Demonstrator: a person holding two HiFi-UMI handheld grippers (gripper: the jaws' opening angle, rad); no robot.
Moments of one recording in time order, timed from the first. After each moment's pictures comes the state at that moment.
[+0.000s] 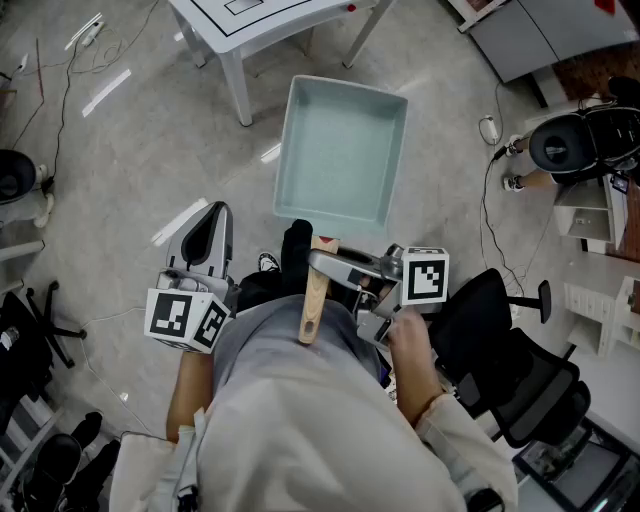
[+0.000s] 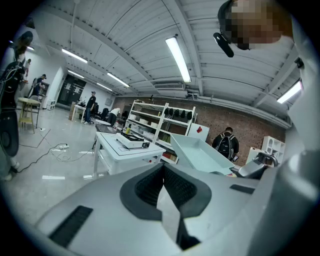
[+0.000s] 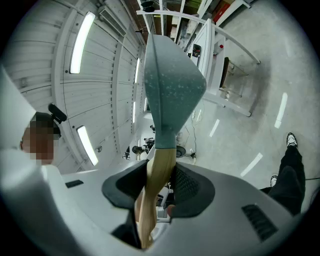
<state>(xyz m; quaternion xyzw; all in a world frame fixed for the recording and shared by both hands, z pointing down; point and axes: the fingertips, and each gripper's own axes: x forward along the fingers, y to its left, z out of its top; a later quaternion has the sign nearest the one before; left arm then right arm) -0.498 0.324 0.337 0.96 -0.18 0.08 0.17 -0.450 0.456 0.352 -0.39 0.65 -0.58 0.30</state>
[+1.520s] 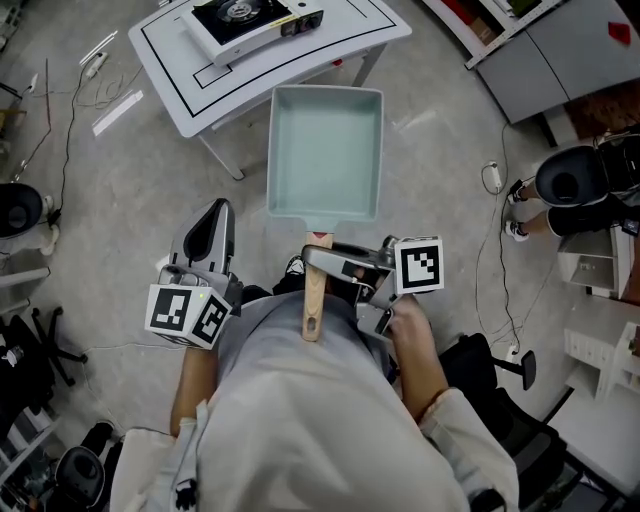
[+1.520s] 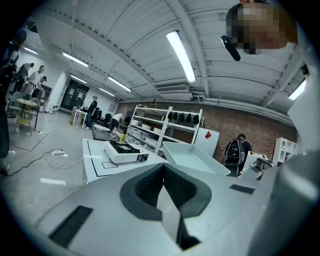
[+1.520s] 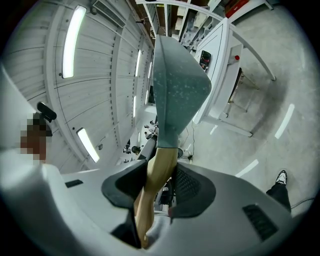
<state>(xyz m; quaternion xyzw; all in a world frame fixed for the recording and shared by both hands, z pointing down) -0.241 0.228 0.313 0.96 -0.22 0.05 0.16 -0.192 0.352 0.347 -0.36 0.69 -0.58 0.25</state>
